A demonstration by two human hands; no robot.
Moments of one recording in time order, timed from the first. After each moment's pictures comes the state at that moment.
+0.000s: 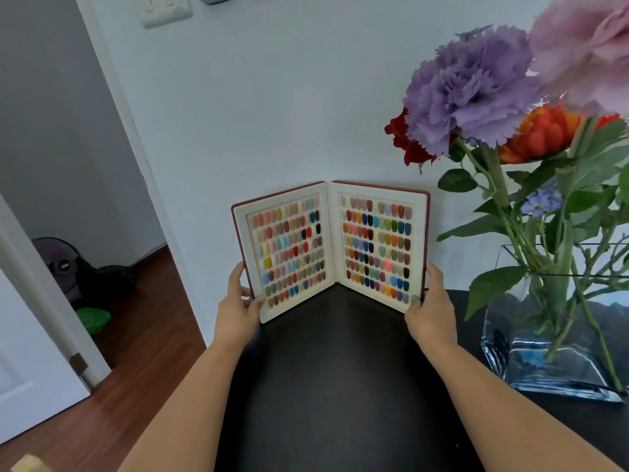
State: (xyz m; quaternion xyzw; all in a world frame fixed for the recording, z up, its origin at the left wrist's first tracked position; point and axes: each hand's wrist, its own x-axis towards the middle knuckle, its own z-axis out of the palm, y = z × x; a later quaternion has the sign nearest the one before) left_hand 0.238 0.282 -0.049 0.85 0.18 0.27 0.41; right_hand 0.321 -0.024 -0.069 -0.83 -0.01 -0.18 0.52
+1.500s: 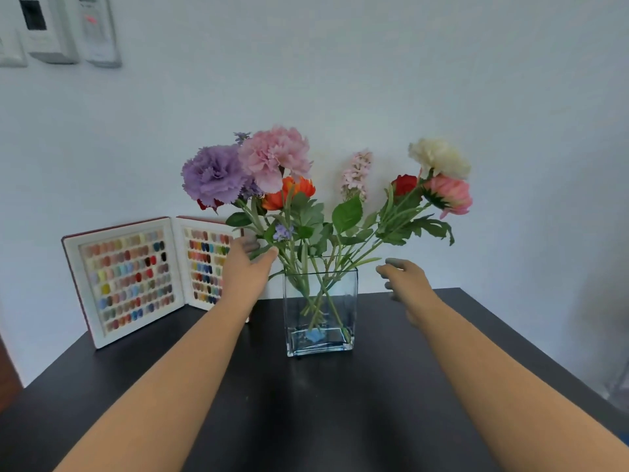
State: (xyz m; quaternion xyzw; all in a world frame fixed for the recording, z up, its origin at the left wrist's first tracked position) left_hand 0.222 -0.038 0.078 0.75 -0.03 0.27 0.60; right_hand 0.183 -0.309 0.080 -0.74 0.09 -0.12 0.65
